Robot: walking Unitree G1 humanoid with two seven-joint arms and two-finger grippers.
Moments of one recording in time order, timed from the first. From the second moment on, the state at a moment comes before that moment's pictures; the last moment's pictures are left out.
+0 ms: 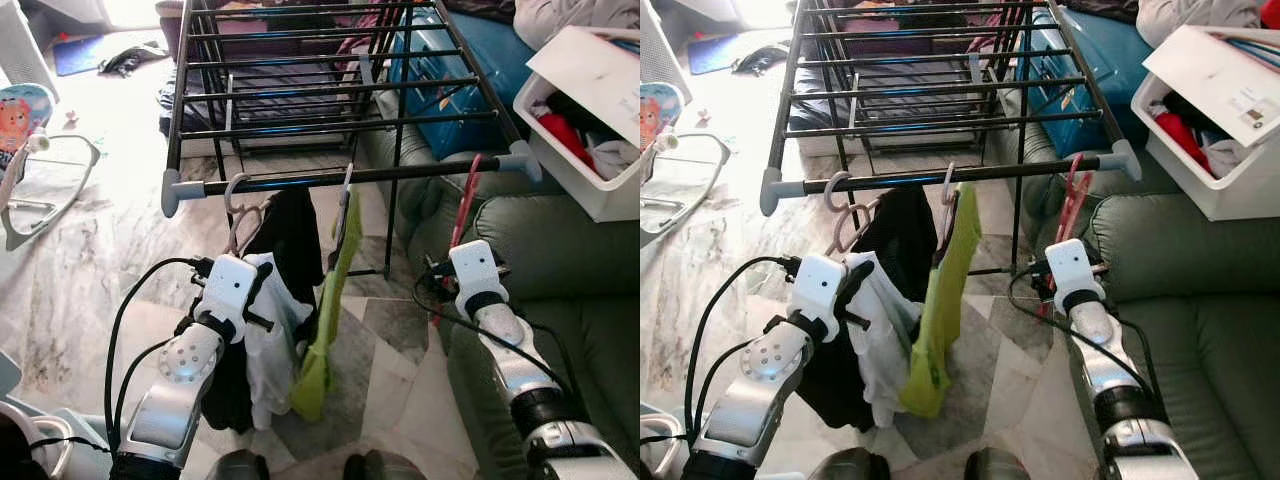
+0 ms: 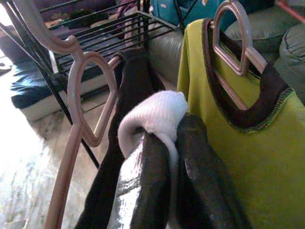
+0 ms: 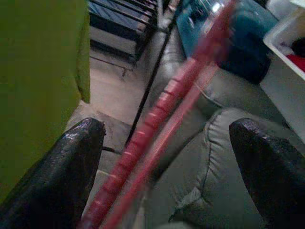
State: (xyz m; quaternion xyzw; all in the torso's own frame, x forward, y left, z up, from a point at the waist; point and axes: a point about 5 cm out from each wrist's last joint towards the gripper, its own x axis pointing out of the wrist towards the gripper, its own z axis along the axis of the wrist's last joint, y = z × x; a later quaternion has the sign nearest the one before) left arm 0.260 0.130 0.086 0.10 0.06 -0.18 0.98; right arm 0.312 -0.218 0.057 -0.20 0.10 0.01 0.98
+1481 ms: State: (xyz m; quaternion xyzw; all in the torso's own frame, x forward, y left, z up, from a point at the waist) left arm 0.258 0.126 0.083 0.11 0.07 -0.20 0.97; right arm 0.323 -0.221 0.055 -0.17 0.13 0.02 0.98
